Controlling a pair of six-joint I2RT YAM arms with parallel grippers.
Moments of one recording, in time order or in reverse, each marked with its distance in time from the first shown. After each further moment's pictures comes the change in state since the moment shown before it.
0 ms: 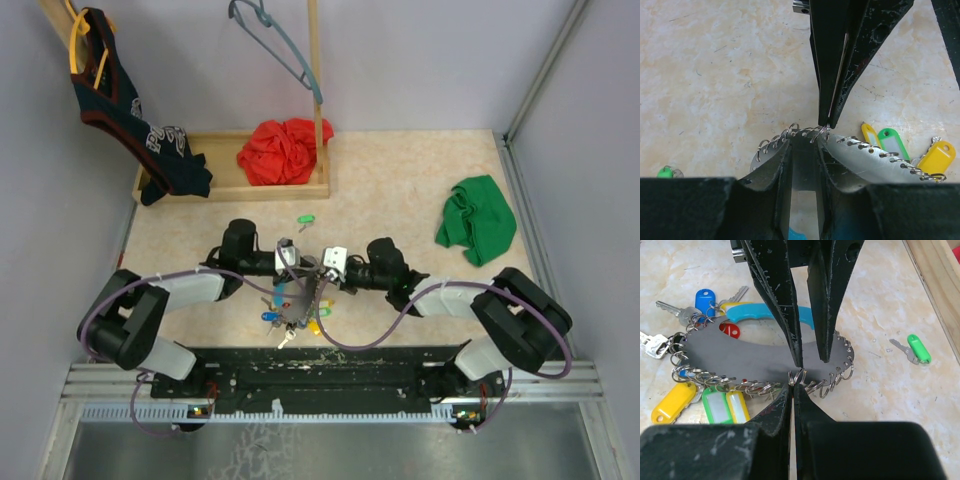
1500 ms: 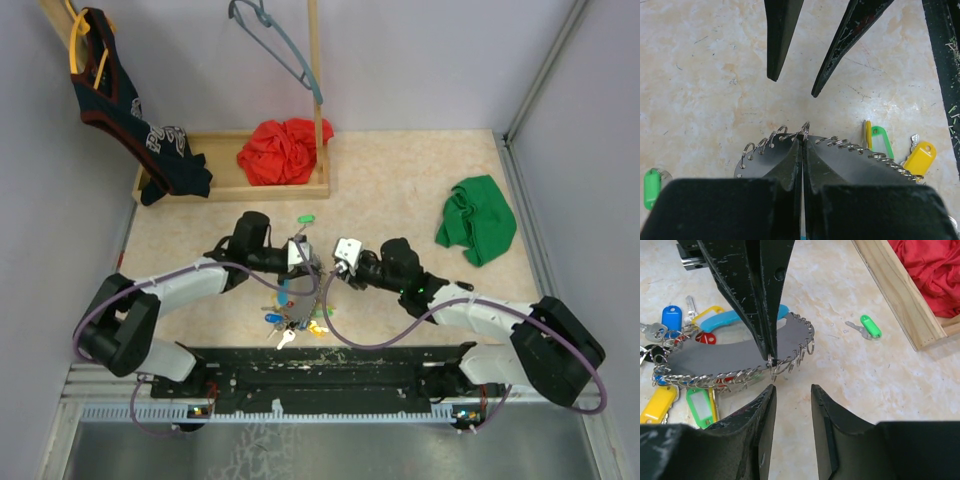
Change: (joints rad) left arm -0.071 -0.033 0.135 -0.314 -0.073 0.043; right arm -0.005 -0.229 -0.021 -0.156 0.169 0.048
